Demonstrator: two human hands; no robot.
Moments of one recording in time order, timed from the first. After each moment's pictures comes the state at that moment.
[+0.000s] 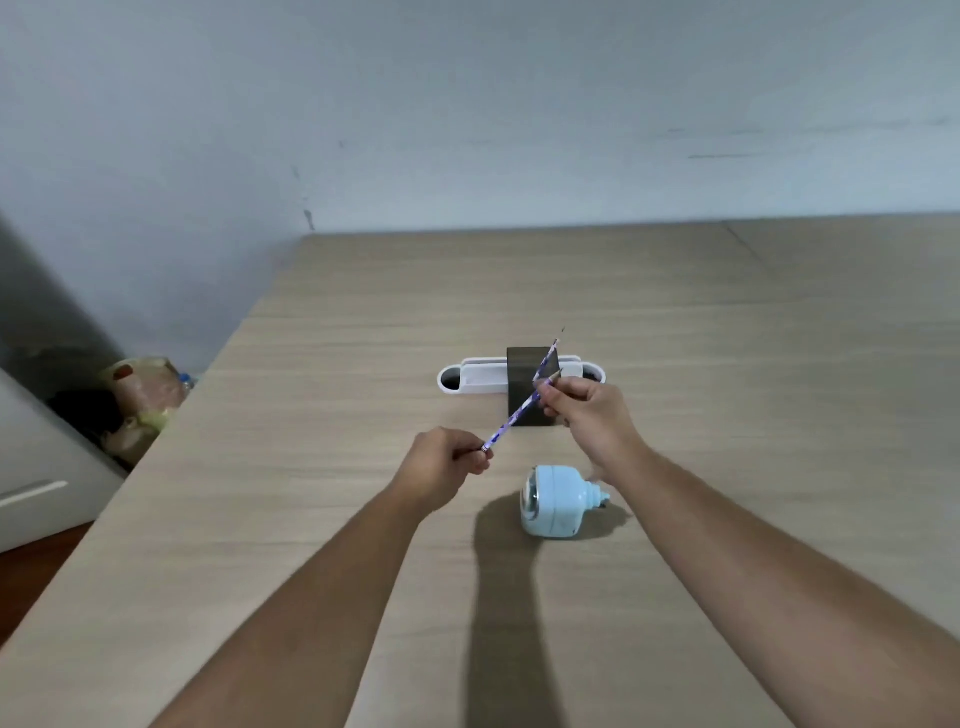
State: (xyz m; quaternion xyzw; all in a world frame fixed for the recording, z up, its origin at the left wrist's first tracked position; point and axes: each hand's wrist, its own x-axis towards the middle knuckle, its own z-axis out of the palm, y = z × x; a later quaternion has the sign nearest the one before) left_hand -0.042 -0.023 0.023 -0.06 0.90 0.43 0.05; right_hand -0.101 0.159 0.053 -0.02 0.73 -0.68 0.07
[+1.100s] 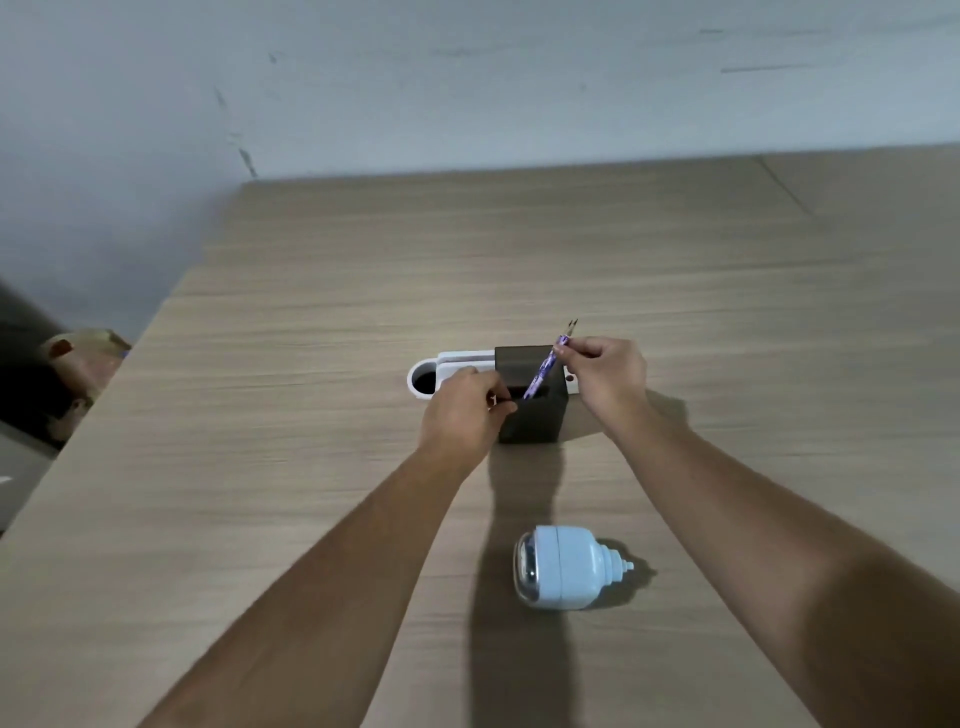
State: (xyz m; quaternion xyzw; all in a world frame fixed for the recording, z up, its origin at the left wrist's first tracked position) left_hand -0.189 0.001 -0.014 -0.04 0.95 0.31 -0.02; right_hand -0.247 0.151 0.002 0.10 0.80 -0.59 0.00
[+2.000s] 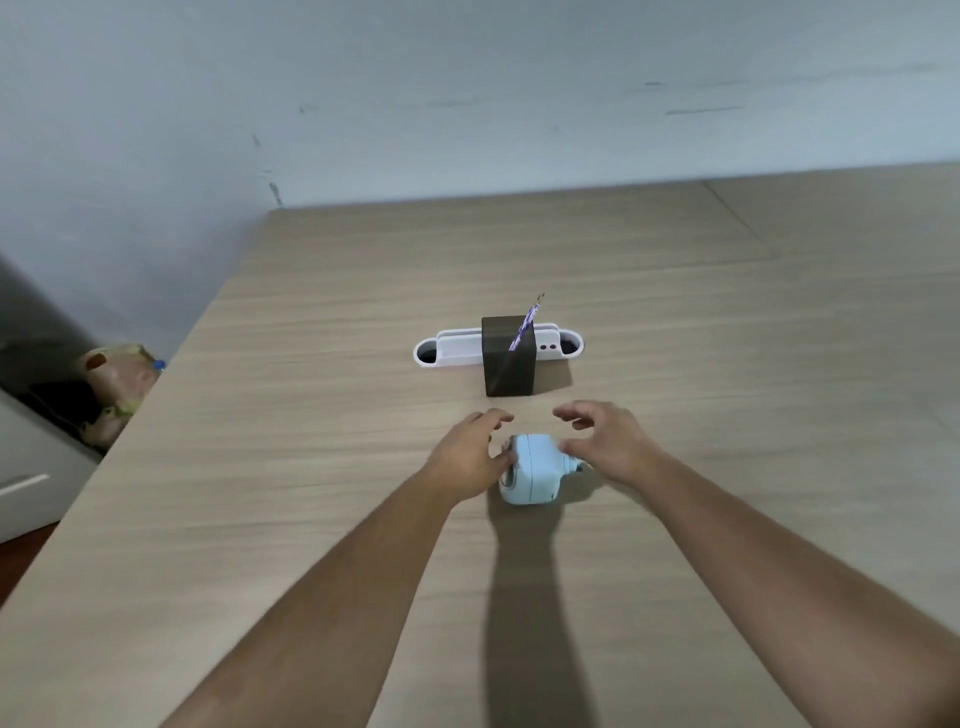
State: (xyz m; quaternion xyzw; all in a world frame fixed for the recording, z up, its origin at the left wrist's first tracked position) left_hand -0.047 0.035 0.005 0.00 0.94 0.32 0.10; right_hand -0.088 0.221 0.008 -0.06 0.91 -0.39 0.14
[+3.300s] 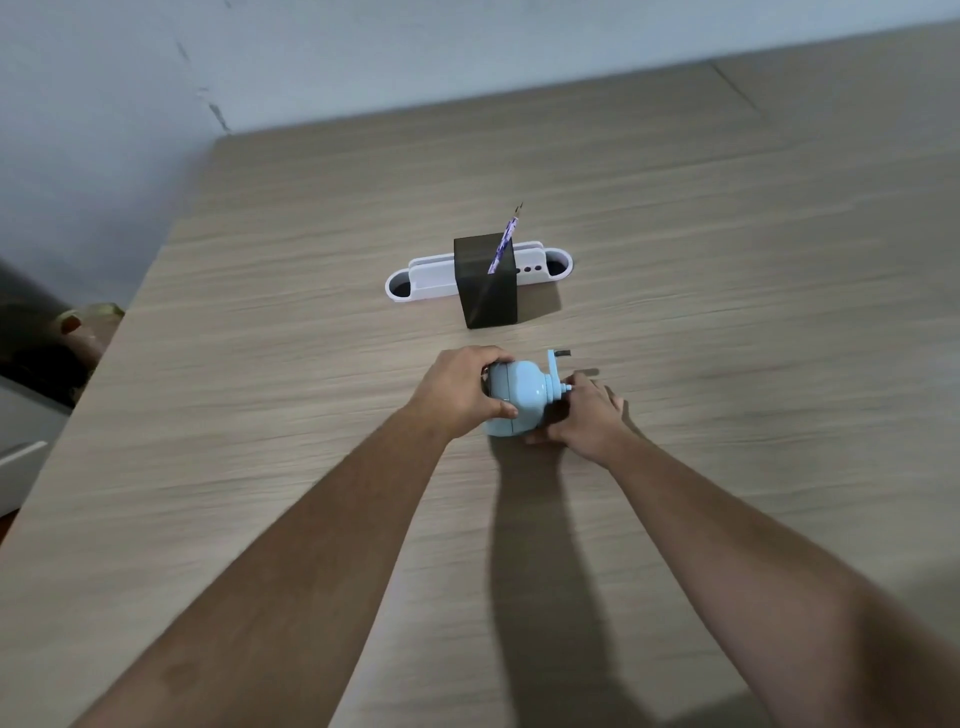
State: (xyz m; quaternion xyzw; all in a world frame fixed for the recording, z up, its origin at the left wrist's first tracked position) left_hand -0.058 0.050 0.006 0.02 0.95 0.29 0.10; right_hand -0.068 0.215 -0.058 -0.01 0.93 -0.32 0.18
